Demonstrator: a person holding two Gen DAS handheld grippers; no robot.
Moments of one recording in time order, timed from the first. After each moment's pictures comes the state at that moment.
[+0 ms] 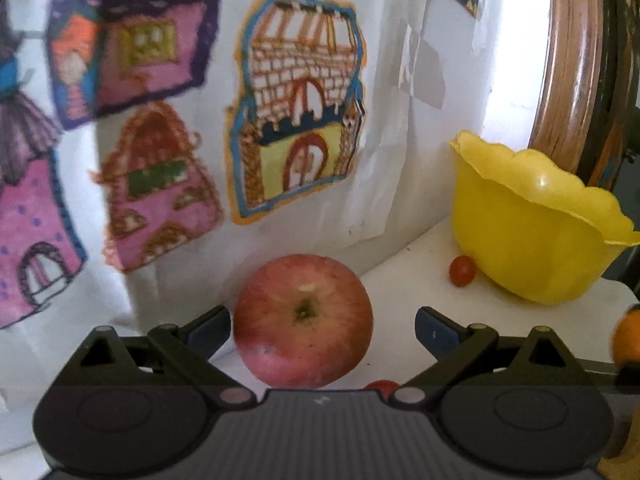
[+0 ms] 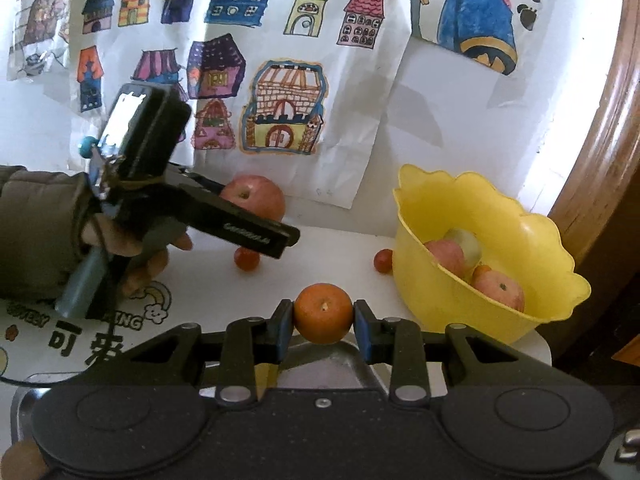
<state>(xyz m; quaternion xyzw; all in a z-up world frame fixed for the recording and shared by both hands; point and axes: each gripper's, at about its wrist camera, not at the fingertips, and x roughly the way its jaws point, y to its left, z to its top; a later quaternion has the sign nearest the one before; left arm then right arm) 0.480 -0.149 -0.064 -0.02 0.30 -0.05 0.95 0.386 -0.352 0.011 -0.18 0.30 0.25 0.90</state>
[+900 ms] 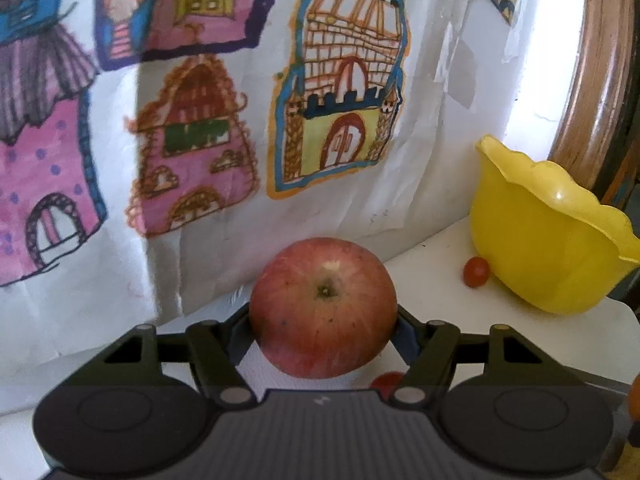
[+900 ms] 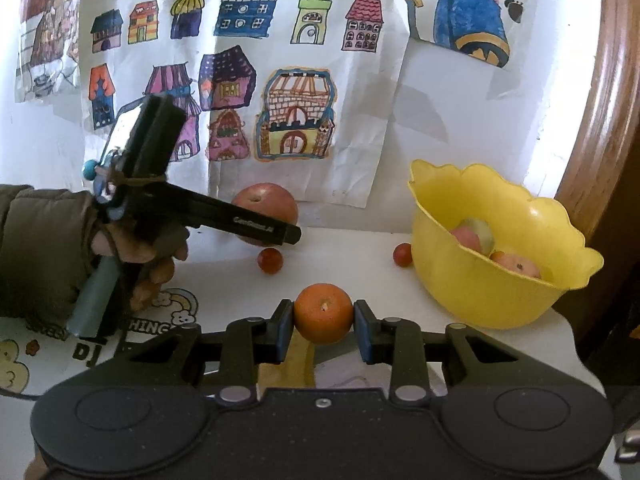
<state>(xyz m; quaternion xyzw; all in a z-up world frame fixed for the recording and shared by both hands) 0.482 -0.147 -0.078 -0.07 0.31 -0.04 0.95 0.367 -0.356 0.003 -0.13 0.29 0.26 0.91</state>
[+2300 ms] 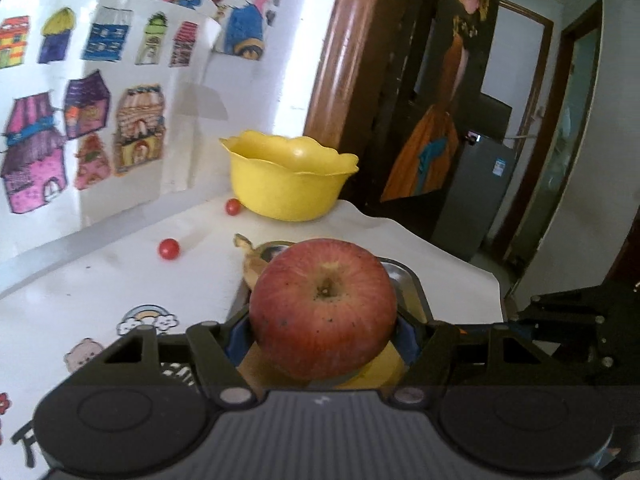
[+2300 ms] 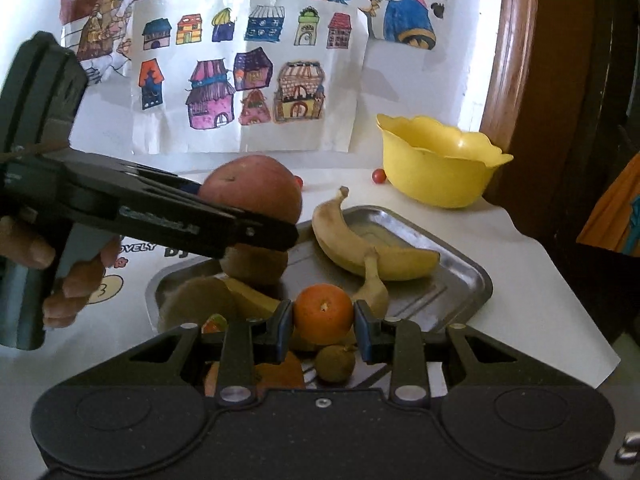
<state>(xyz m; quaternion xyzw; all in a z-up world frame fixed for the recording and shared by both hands) 0.243 -0.201 -0.008 -0.04 0.27 -0.25 0.93 0.183 -0.396 0.003 -0.10 0.31 0.19 0.93</state>
